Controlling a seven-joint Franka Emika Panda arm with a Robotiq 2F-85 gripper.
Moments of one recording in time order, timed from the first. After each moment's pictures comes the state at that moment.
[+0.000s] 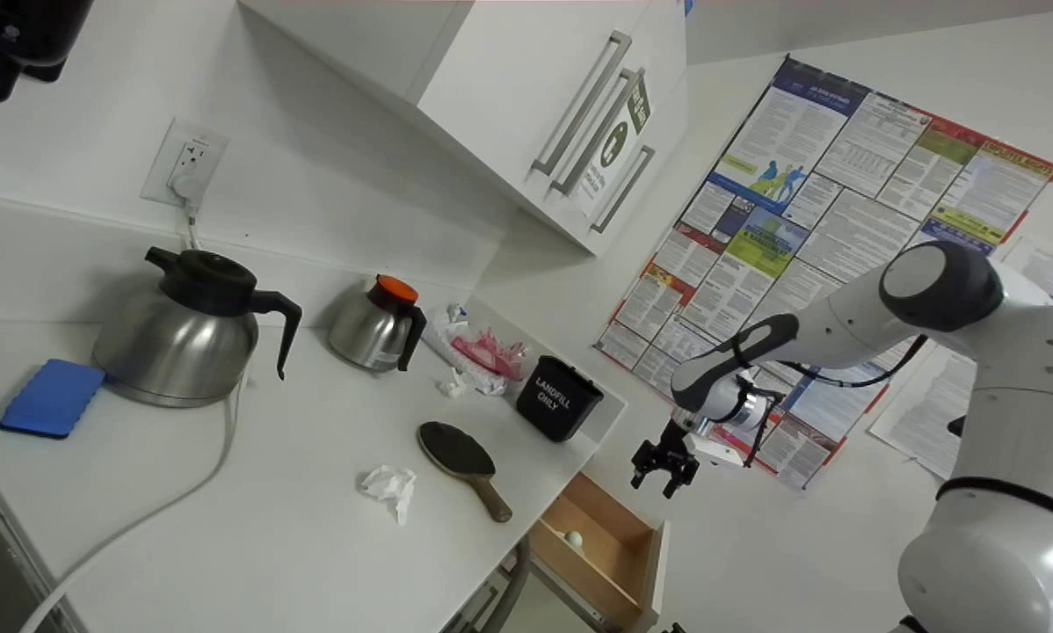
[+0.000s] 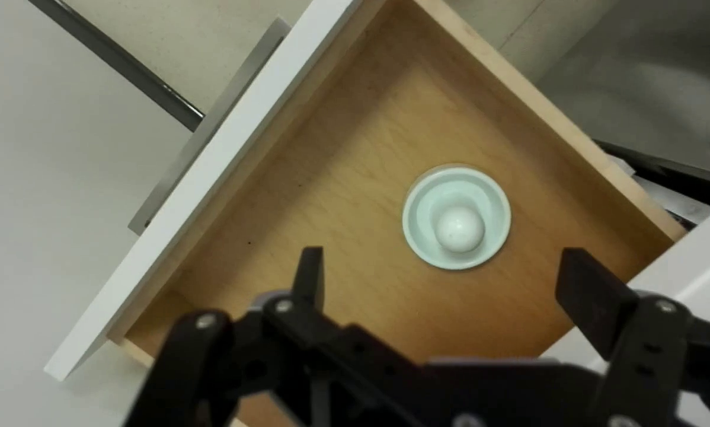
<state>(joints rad) -0.32 0.37 -0.28 -2.20 0.00 2.55 -0.20</state>
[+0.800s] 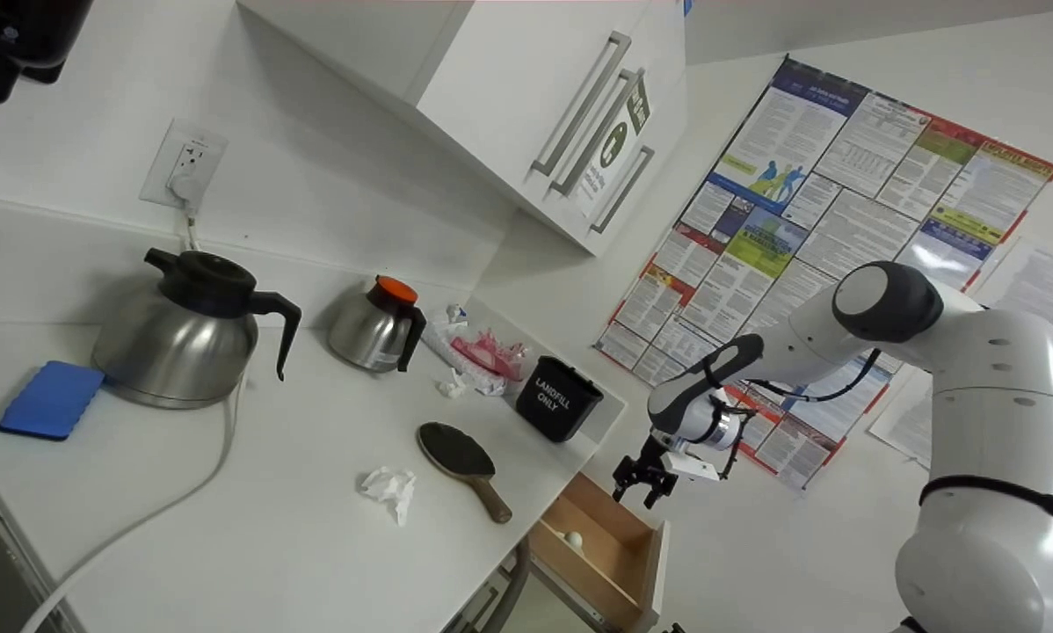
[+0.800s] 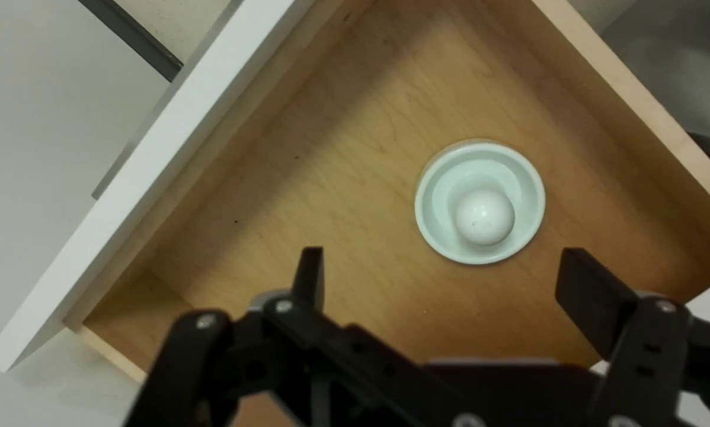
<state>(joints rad) -0.35 0.54 -0.24 -2.12 0.00 2.68 -0.22</state>
